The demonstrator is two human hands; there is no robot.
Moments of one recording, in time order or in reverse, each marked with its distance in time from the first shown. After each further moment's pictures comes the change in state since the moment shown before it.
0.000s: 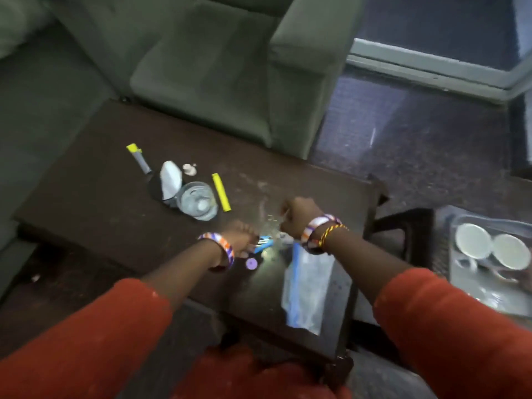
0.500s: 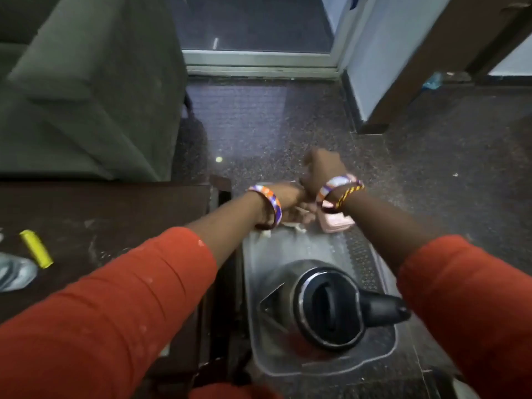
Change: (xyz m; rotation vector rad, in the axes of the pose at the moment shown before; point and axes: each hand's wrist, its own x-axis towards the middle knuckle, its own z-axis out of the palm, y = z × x) left_hand -0.029 0.207 0.404 0.047 -0.612 0.209; right_hand -0.179 0.304 -0.193 0.041 0.531 0.344
